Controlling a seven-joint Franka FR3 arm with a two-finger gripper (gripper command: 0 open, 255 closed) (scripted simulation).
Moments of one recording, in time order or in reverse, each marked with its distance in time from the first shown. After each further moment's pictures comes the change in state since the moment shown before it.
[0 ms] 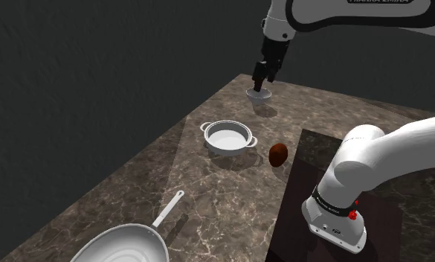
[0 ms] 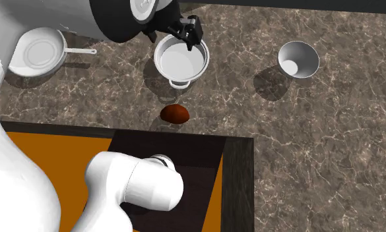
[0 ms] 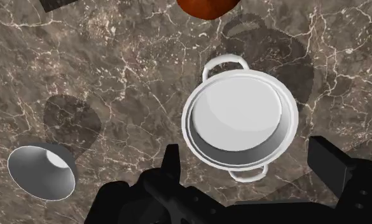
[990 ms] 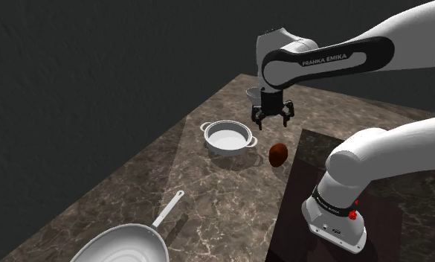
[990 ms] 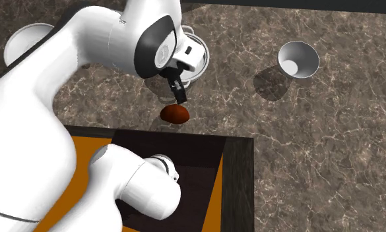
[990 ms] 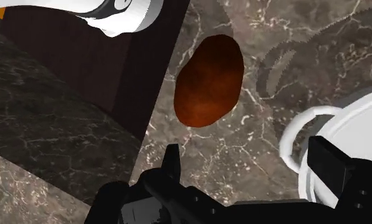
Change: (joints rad) arm -0.254 0.049 0.216 -0.301 0.088 0.056 0.798
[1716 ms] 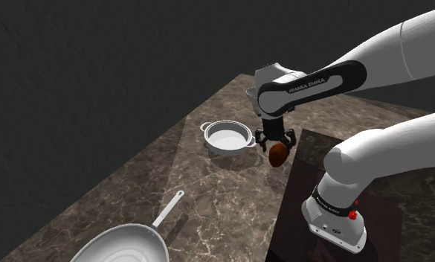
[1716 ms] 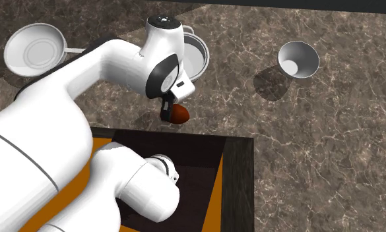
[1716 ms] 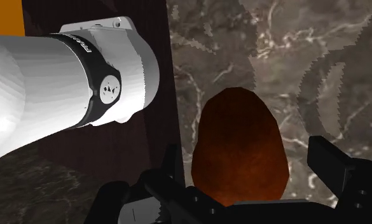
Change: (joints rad) arm -0.075 0.064 0.113 -0.182 0.139 0.107 0.402
